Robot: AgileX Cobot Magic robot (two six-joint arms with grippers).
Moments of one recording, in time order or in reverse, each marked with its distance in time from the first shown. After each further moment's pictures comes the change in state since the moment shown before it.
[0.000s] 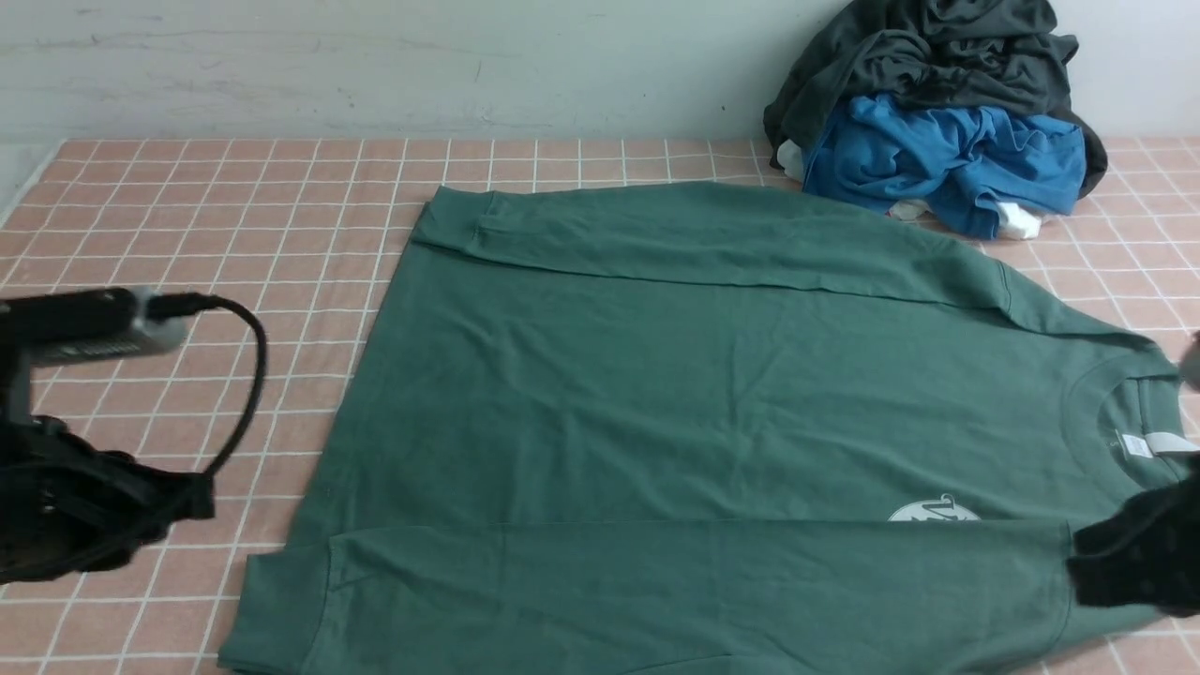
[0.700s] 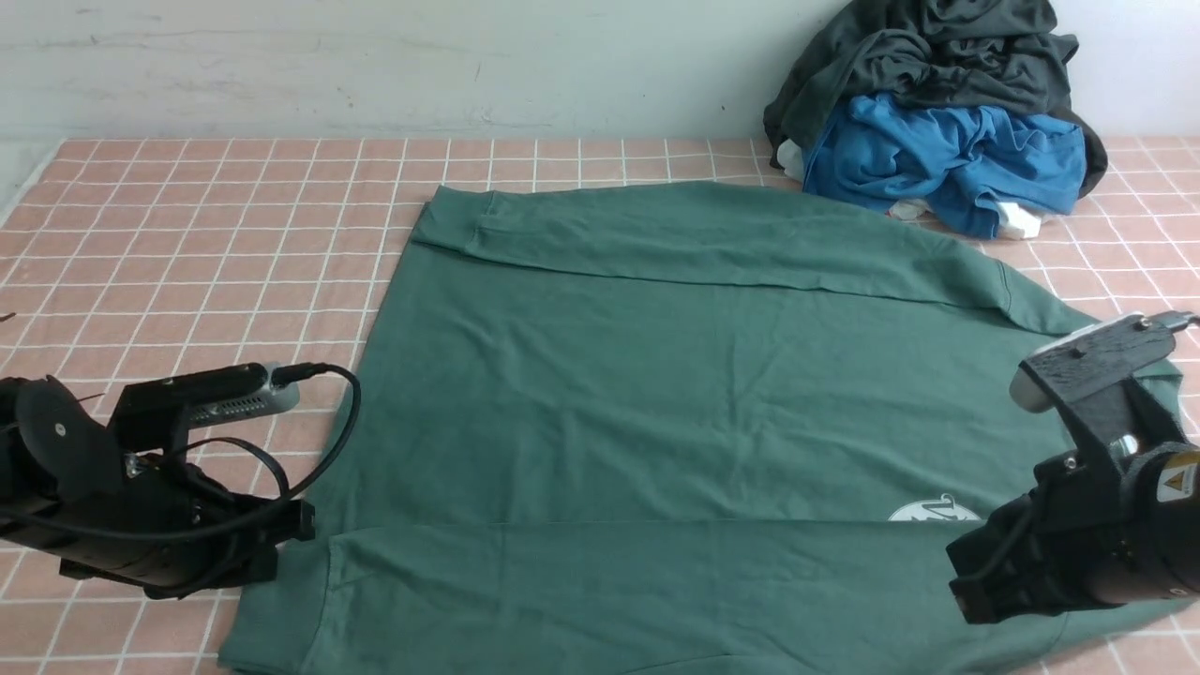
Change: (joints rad) right arm 0.096 0.166 -0.005 0.162 -0.133 -0.211; left arm 0.000 0.449 -0.012 -0.264 -0.260 0.211
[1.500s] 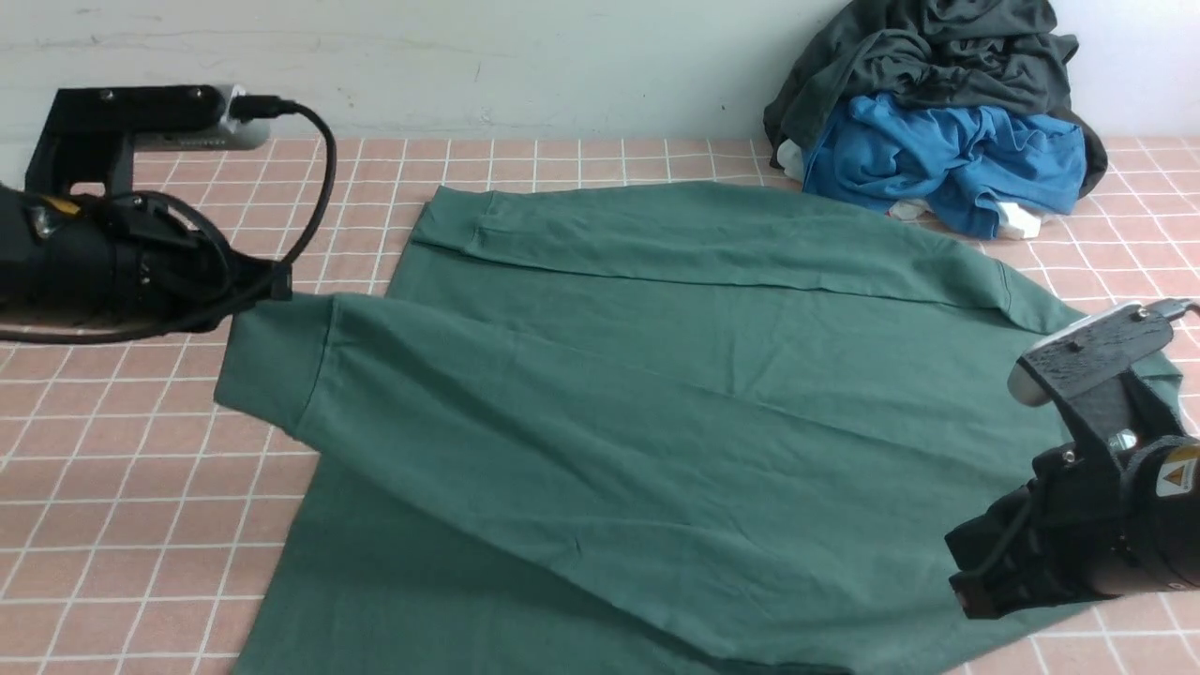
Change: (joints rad) right arm 0.000 0.000 0.000 -0.004 -0.027 -0.028; left arm 0.000 -0.119 -0.342 -0.004 0.043 0.171
